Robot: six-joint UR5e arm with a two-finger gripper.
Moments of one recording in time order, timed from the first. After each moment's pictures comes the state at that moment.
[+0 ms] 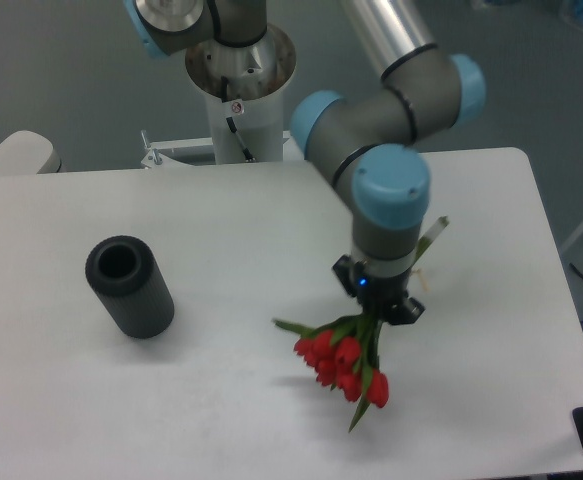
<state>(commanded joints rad) 2.56 -1.97 -1.46 -1.18 1.56 1.40</state>
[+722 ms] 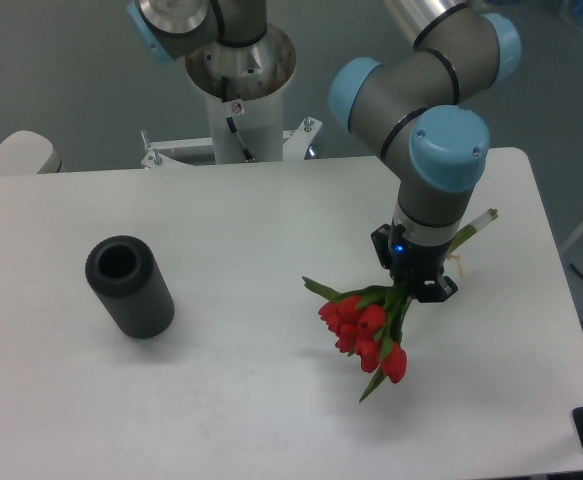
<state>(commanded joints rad) 2.60 -1.97 -1.46 -1.20 1.53 1.50</state>
